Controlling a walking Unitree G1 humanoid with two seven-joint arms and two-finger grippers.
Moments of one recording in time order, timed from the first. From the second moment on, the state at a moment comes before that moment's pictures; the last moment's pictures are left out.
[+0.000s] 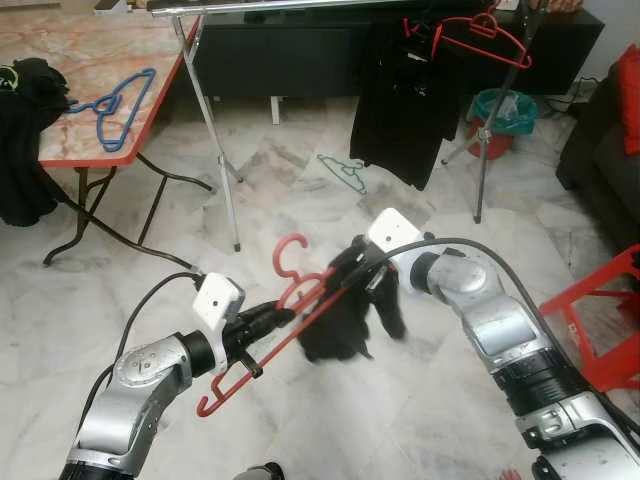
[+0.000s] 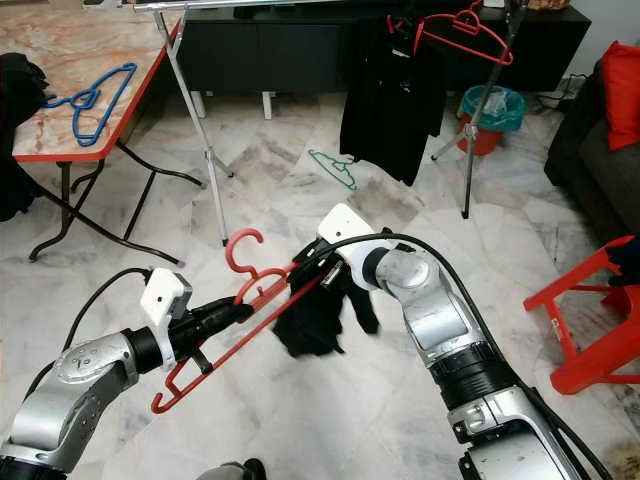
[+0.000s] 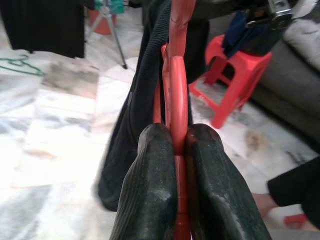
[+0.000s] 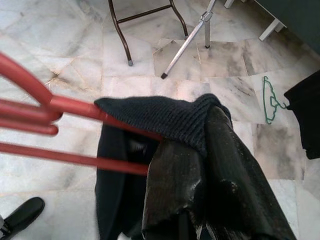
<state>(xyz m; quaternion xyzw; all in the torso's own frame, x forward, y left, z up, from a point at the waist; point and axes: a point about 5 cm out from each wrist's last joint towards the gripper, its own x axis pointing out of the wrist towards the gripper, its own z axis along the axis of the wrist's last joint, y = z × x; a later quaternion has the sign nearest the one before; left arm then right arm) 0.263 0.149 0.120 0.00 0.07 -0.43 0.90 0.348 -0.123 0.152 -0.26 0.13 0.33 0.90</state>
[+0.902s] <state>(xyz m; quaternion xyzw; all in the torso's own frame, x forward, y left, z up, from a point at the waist) 0.241 0.141 0.122 -0.06 0.10 -0.50 0.86 0.320 -0.105 0.154 -0.25 0.11 0.48 0.83</state>
